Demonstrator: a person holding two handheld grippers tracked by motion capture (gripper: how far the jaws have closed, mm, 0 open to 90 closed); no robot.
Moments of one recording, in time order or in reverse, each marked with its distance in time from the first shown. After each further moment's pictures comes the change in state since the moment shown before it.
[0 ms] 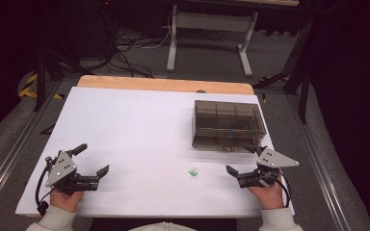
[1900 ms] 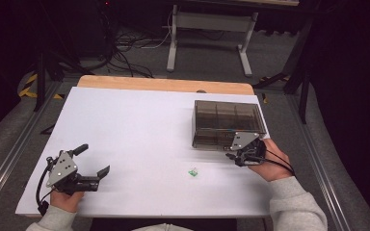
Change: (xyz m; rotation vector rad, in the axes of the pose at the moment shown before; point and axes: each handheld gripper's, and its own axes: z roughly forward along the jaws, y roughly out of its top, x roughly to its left) left arm -0.001 0.000 0.000 0.004 -0.014 0.005; right arm -0.031 0.033 0.057 0.575 0.028 -0.425
